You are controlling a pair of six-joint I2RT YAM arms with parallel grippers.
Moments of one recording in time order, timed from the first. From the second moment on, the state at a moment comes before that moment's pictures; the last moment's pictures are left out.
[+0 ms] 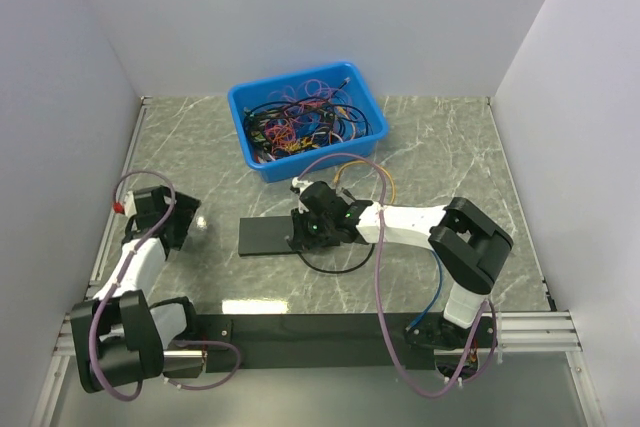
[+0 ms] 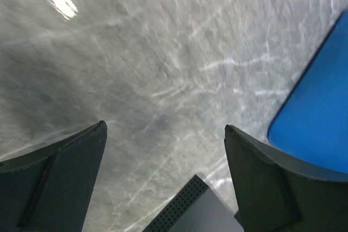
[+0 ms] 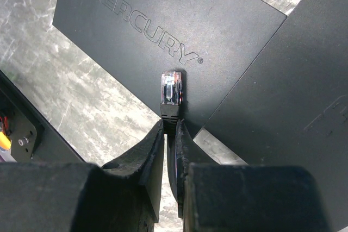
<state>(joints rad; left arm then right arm) 0.23 1.07 0.45 -0.18 -0.01 -0.98 0.93 1.74 0.99 -0.10 -0.17 0.54</state>
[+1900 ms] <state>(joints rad) -0.20 1.14 0.19 0.42 0.28 -0.99 1.06 1.79 1.04 -0.23 0.03 0.54</state>
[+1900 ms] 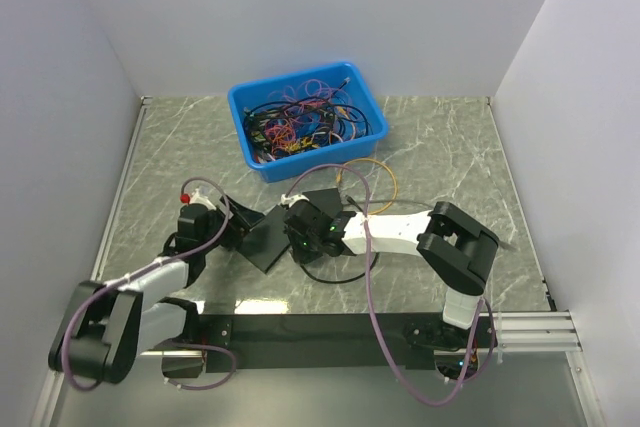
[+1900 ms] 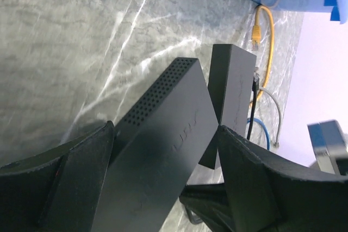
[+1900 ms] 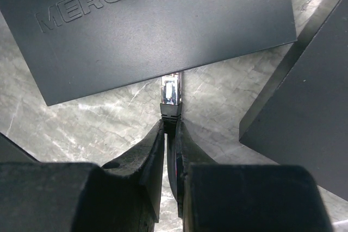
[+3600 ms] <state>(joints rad) -0.20 0.85 0.13 0.26 0.21 -0.90 1.14 1.79 1.01 -0.18 0.12 0.60</state>
